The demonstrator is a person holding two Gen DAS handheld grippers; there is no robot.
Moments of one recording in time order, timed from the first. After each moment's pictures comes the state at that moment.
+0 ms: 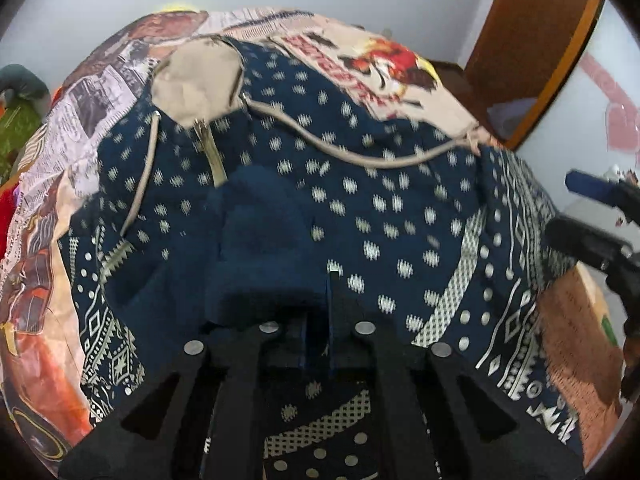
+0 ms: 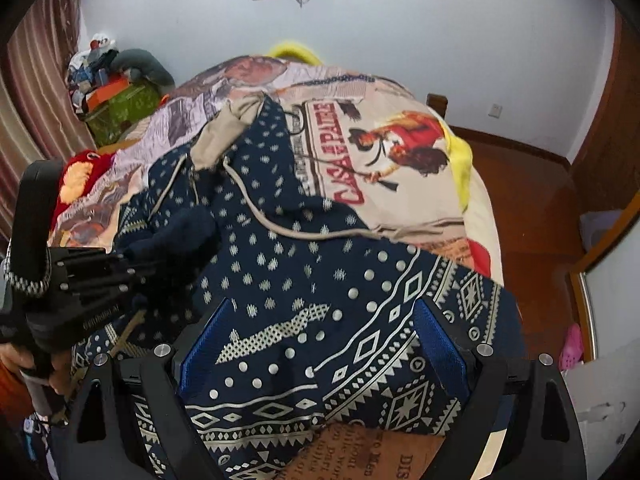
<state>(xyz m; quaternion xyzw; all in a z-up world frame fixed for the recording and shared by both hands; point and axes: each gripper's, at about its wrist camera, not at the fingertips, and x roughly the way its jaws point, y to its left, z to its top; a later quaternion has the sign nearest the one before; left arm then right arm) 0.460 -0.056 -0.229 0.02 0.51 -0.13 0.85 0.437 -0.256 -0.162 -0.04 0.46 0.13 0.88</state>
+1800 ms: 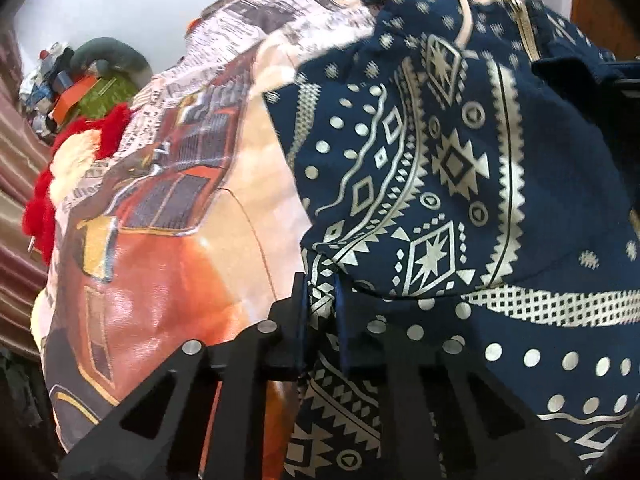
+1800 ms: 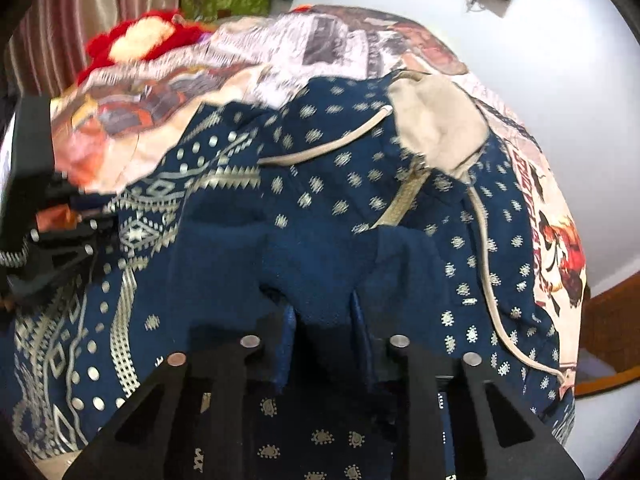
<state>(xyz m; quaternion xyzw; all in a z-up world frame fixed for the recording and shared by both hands) 0.418 0.156 -0.312 0.09 0.51 0.05 0.86 0.466 -0.037 -0.236 -0.25 0.45 0.24 0.83</state>
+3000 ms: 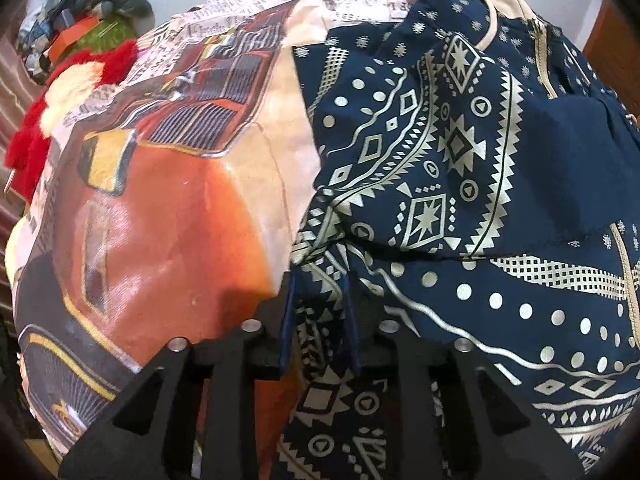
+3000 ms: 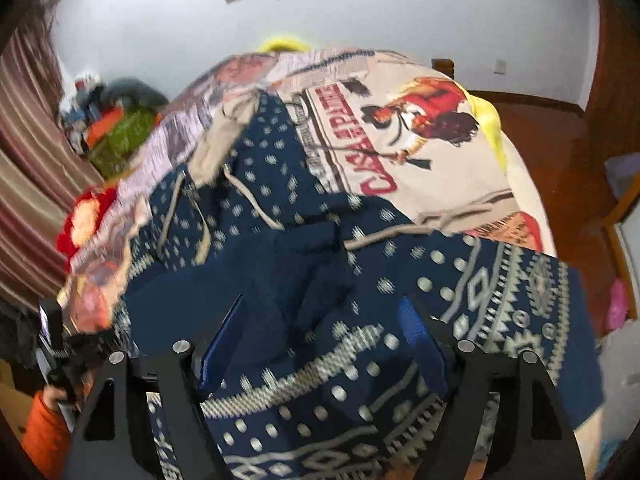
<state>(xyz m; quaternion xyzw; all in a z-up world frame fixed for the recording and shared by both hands) 0.401 0.183 -0.319 0.00 0.55 0.03 0.84 0.479 -0.235 -0.195 0.07 0.48 0.14 0.86</state>
